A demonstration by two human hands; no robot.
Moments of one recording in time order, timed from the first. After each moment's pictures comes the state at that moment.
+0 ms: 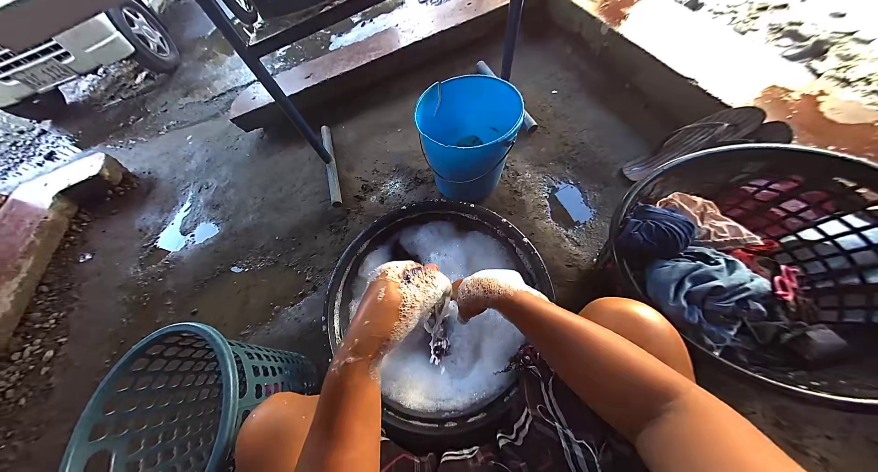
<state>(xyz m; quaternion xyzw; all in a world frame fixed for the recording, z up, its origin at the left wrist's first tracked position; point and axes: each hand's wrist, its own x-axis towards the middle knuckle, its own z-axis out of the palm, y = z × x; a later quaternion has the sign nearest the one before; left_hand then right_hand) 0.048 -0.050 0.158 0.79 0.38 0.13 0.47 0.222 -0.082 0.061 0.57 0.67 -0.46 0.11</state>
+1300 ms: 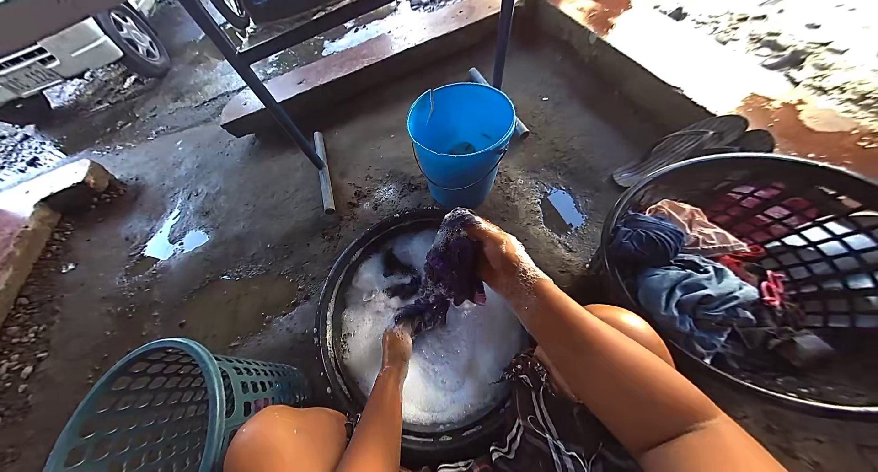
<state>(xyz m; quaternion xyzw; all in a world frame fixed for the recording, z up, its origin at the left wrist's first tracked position) 0.024 -0.058 -0.053 0.65 0.59 0.16 0.44 0.255 -0.096 0.089 0.43 0.16 -0.52 -0.72</state>
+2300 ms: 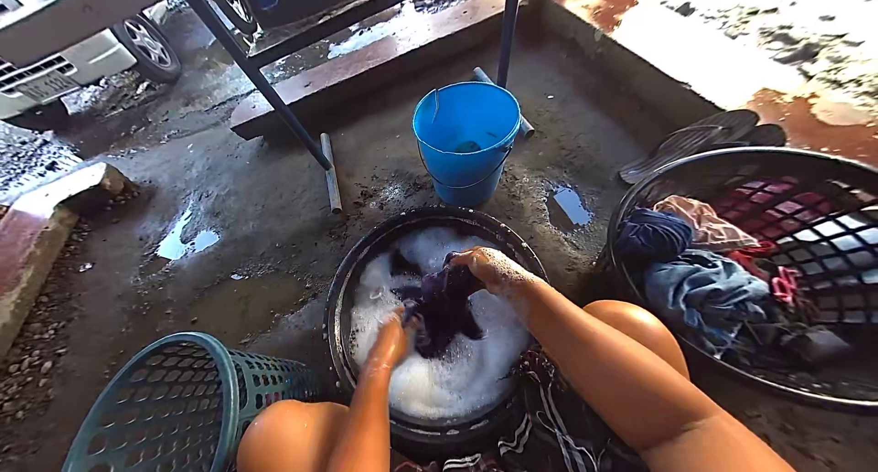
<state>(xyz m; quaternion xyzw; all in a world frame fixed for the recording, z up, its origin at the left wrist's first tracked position) 0.021 -0.043 0.050 0.77 0.52 -0.12 0.35 0.246 -0.088 0.074 0.65 0.21 -0.59 -0.43</state>
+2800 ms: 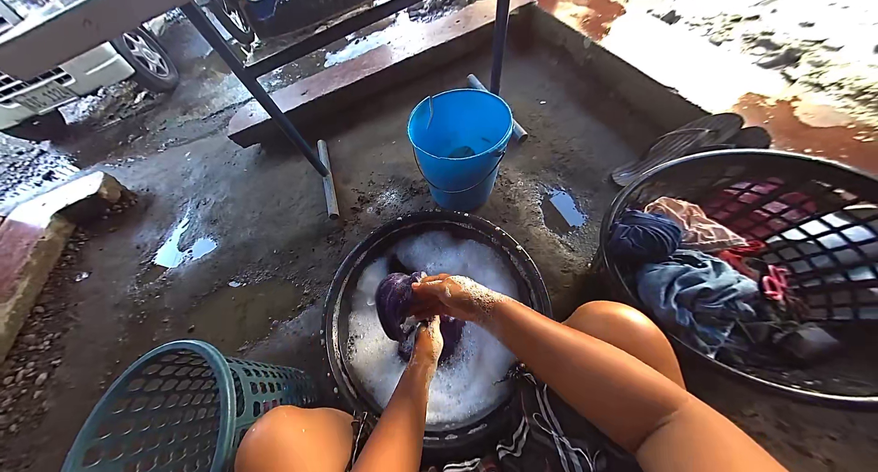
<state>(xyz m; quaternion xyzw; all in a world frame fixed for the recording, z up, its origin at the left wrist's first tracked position) 0.063 -0.080 -0.060 0.61 0.54 0.17 0.55 0.200 -0.086 0.063 0.48 0.27 -0.71 -0.44</state>
